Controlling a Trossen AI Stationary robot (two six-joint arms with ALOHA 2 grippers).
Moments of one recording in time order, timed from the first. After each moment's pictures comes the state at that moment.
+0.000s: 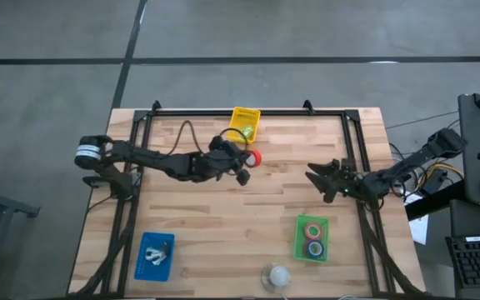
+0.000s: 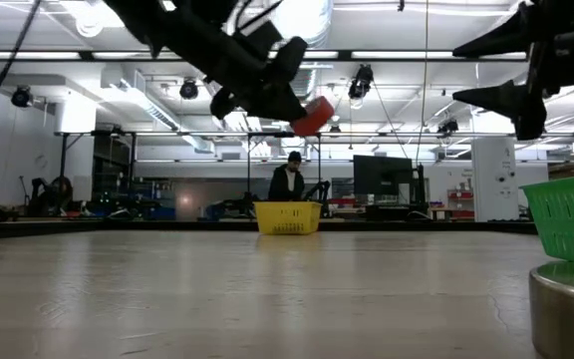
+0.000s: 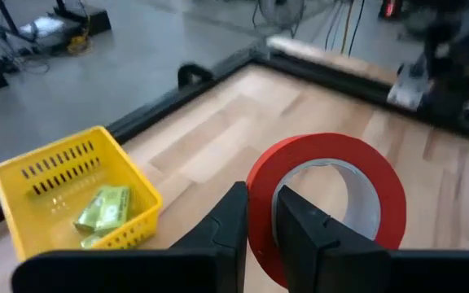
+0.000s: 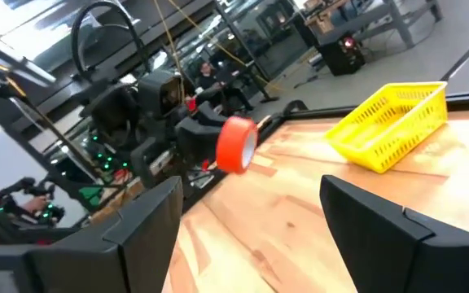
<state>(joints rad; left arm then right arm) 0.01 1.58 0.96 0.26 -0.55 -0.29 0.48 0.64 0.06 0.65 0.92 0.62</state>
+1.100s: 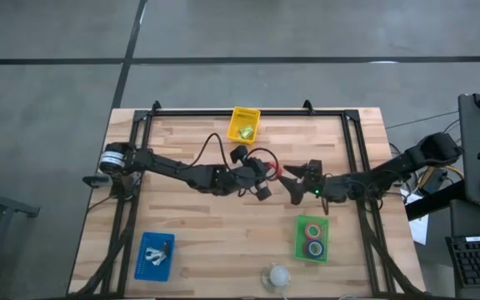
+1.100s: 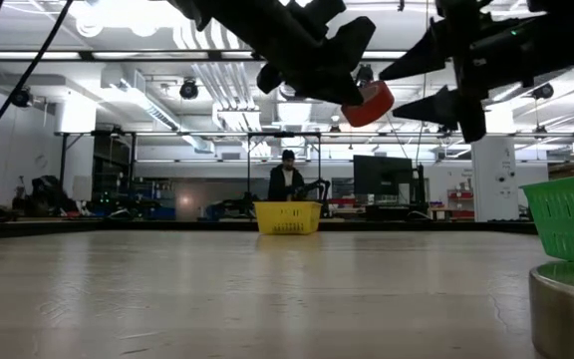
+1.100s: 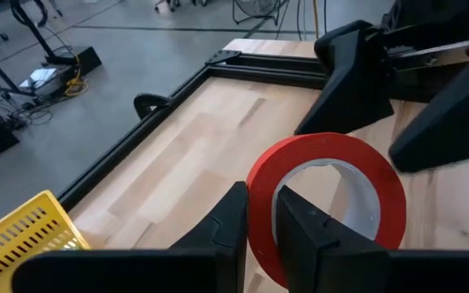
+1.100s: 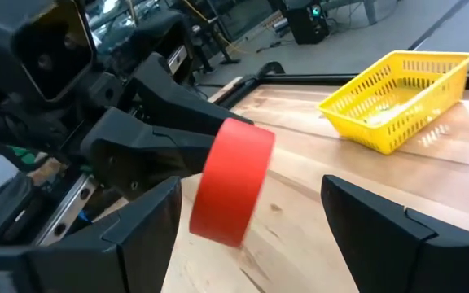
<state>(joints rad) -0.10 1.82 1.31 0.10 -0.64 -0.12 0.30 1.19 0.35 0.64 0.76 0.70</state>
